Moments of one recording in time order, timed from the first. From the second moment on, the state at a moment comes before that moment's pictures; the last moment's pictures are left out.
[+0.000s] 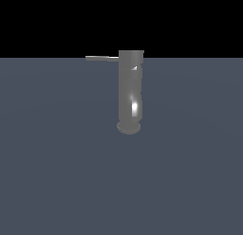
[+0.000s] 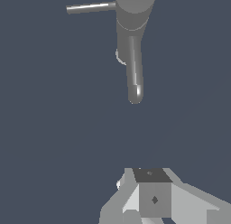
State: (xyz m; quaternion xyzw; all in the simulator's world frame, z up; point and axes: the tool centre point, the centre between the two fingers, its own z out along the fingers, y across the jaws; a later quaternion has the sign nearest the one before) arm -0.225 0.017 0.483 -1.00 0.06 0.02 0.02
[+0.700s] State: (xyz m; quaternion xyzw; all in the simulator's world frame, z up) arm -0.142 0.030 0.463 -0.97 0.23 0.04 0.05
